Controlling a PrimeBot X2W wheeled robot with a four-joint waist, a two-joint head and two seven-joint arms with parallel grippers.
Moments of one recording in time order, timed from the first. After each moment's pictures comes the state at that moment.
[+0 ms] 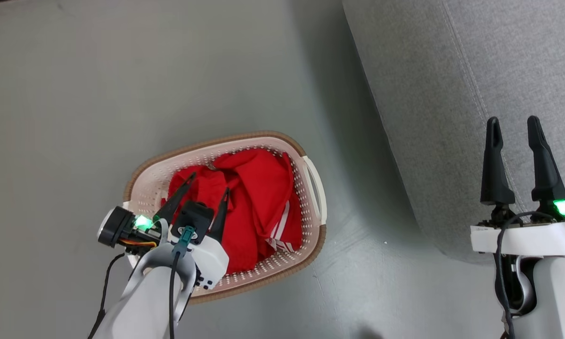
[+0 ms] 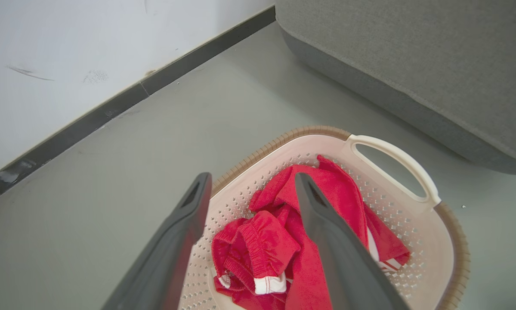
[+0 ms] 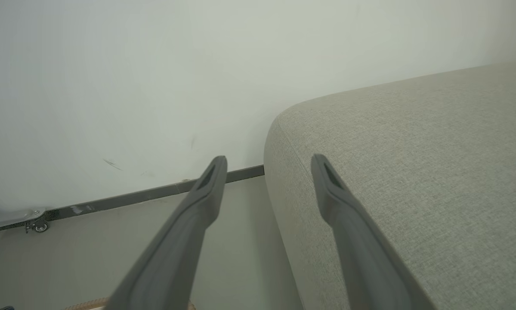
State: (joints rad) left arm -0.50 0.12 -0.43 0.70 0.05 0.09 -0.23; right arm -0.23 -0.04 -0.11 0.13 0.24 0.13 -0.25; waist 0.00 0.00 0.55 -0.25
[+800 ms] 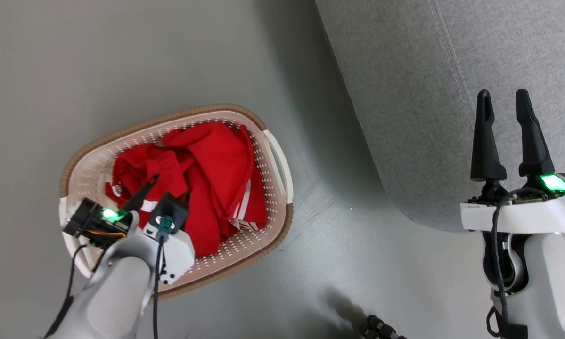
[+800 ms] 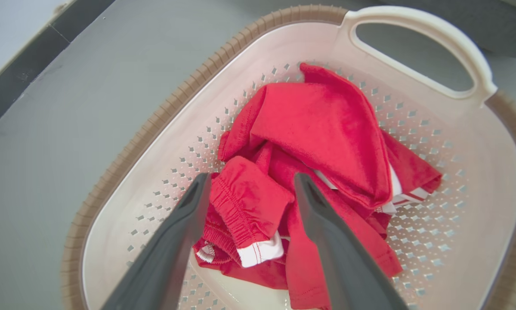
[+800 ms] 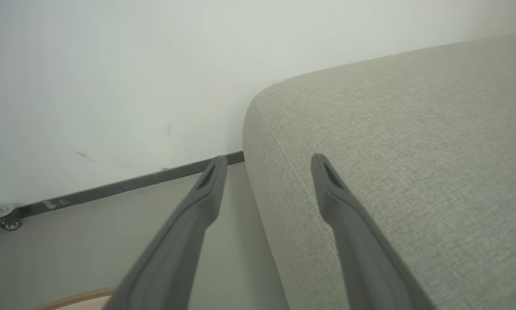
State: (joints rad) left arm -0.60 0.21 -0.47 0.87 0.13 0.10 -0.18; right arm -0.32 -0.04 -0.06 0.15 0.32 0.13 -0.25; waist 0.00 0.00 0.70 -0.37
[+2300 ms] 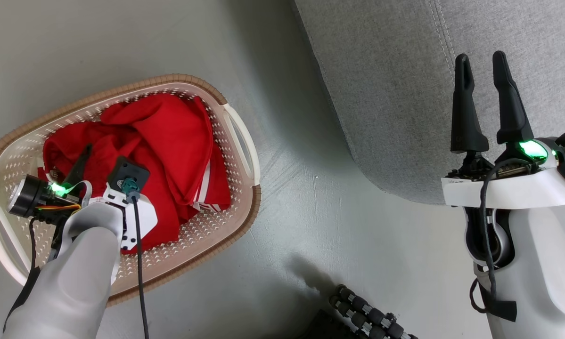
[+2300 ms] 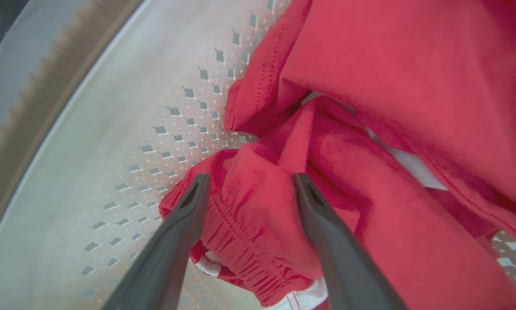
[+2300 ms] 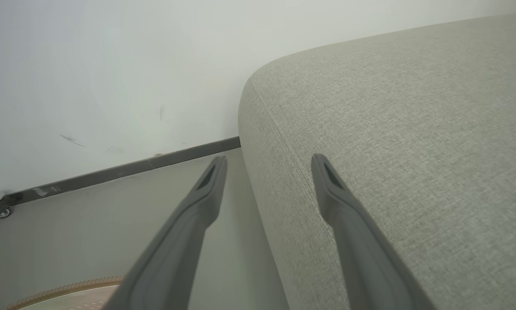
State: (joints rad) left arm -0.73 0.26 -0.44 1.00 0.18 0.27 -0.09; right arm -0.43 -0.04 0.04 0.17 0.41 0.13 -0.25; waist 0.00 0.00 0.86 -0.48
